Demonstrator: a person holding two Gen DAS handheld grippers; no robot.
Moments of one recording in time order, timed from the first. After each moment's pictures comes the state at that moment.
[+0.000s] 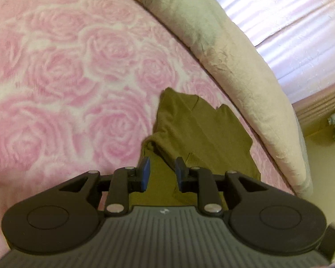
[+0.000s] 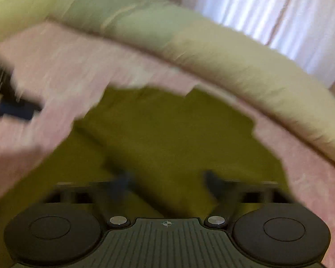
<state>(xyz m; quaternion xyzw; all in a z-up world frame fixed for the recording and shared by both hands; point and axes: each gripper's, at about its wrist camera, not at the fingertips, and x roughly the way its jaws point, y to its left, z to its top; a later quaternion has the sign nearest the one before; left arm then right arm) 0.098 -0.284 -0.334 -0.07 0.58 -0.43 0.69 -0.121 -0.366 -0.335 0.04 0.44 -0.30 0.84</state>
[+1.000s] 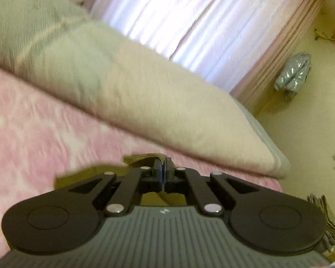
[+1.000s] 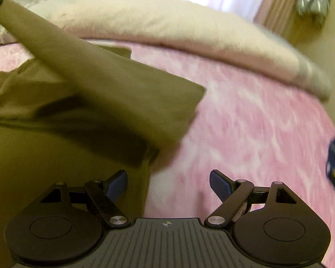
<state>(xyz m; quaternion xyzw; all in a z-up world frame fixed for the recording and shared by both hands) 0.078 -0.414 -0.248 -0.03 0.39 -0.63 0.68 -0.271 -0.469 -0.367 0.13 0.41 -0.49 0.75</state>
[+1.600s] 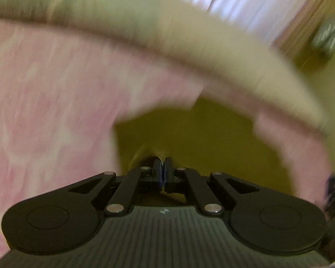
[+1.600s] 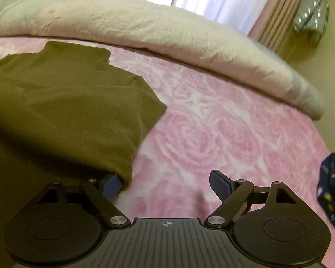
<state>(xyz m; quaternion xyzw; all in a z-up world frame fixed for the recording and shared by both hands) 0.095 -0.401 -0.387 0.15 0.48 -0.55 0.67 -0.295 -0.497 -0.381 0.10 0.42 -0.51 0.74</state>
